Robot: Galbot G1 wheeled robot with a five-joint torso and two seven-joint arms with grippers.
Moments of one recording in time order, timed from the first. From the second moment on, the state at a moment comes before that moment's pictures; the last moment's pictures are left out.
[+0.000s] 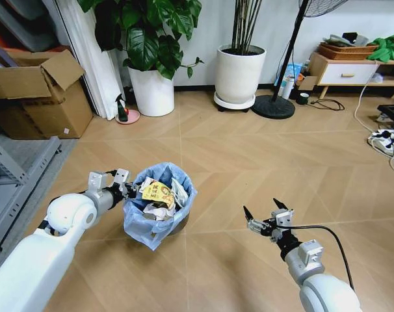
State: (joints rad) left arm 0.95 -0.88 -0.34 -1.85 -0.65 0.74 0.13; right arm -1.60 1.27 0.53 2.16 0.15 -0.18 -0.08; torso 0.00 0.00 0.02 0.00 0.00
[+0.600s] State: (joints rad) left arm 0.94 -0.89 -0.33 -1.84 -0.65 0.74 0.13; right arm -1.59 1.27 0.53 2.15 0.15 -0.18 -0.08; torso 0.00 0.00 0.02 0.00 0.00
